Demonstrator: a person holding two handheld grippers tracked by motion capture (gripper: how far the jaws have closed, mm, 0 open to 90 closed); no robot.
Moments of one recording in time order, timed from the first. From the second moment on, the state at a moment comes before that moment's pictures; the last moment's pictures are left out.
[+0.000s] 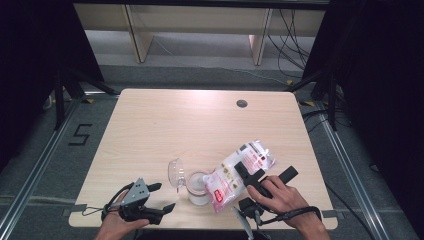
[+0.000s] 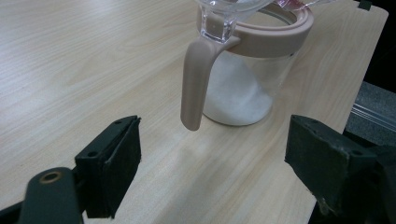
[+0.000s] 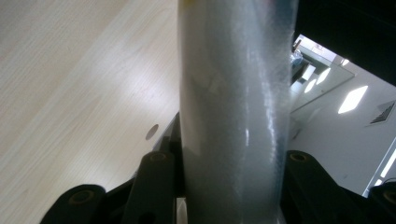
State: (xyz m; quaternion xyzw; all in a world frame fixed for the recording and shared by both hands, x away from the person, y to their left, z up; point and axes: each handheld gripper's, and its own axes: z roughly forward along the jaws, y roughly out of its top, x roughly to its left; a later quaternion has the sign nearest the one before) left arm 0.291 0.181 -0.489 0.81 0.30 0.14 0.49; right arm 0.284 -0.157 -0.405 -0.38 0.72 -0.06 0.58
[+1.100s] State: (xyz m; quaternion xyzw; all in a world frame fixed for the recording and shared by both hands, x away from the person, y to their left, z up) left arm 0.291 0.181 -0.489 0.81 0.30 0.14 0.49; right arm 0.284 -0.158 -0.405 -0.38 0.72 -0.05 0.58
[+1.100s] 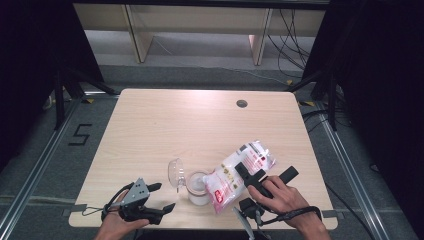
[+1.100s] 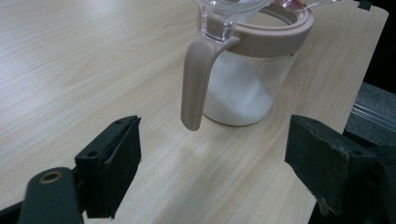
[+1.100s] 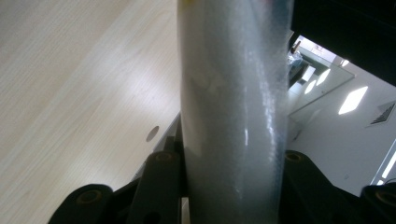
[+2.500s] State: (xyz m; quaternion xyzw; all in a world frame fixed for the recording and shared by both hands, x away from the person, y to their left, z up) left arm 0.291 0.181 -0.489 0.81 0.30 0.14 0.49; right arm 0.284 -0.162 -0.404 -0.37 0.73 -0.05 0.57
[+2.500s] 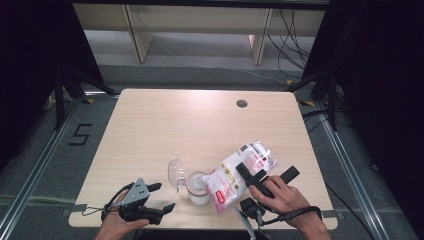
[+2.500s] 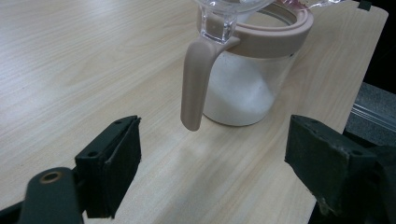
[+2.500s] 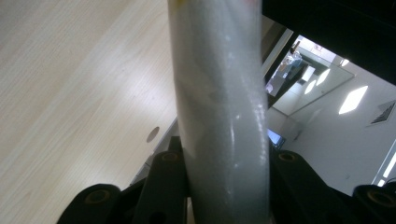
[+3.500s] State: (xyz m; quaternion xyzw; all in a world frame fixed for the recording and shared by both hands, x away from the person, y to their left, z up) left arm 0.291 0.181 -0.489 0.81 0.30 0.14 0.49; right arm 0.282 -0.164 -0.408 -0.35 0.74 -0.03 0.58
